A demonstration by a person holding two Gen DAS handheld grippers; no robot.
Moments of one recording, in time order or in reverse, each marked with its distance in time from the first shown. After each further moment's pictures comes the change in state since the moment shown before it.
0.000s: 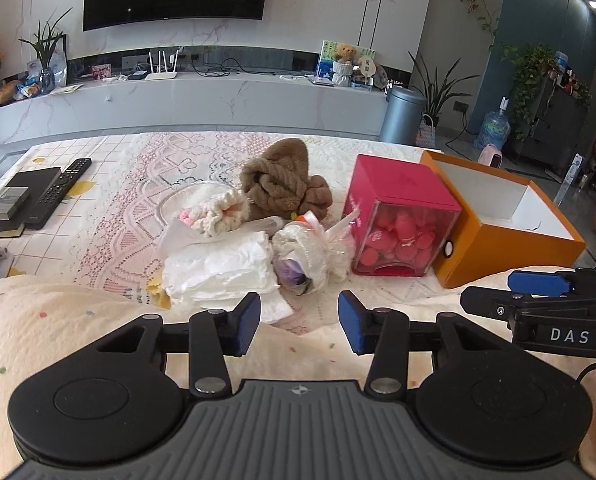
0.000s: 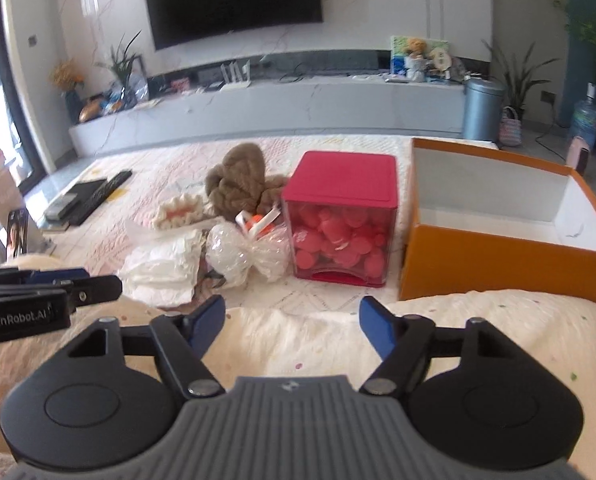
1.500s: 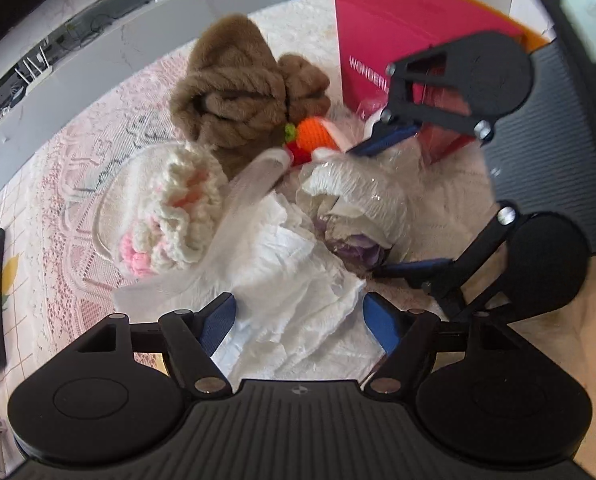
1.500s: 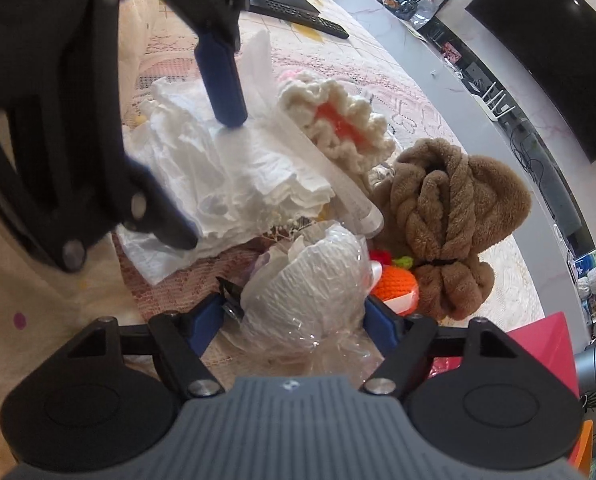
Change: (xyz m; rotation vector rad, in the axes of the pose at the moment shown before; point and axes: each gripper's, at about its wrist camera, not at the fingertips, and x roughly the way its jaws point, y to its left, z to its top) left arm 0.167 0.028 0.033 0.525 0.382 -0.058; right arm 0.206 0.081 0.019 -1.031 0.122 0.227
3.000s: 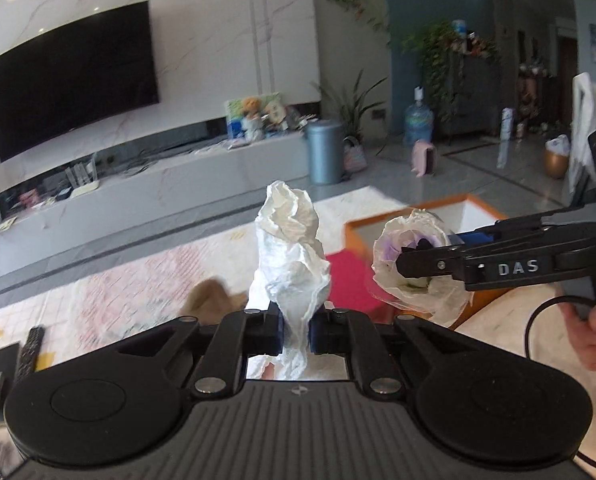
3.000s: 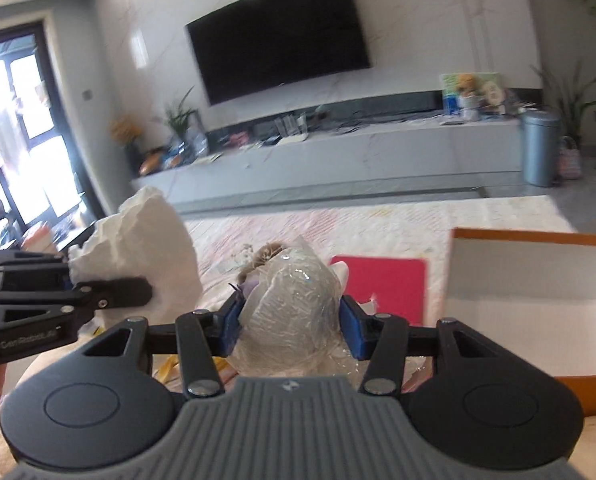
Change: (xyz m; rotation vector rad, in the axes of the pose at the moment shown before) left arm -0.170 -0.079 0.062 -0.147 -0.550 0.026; right arm -0.234 -0.081 -0.108 1.085 -0.405 -0.160
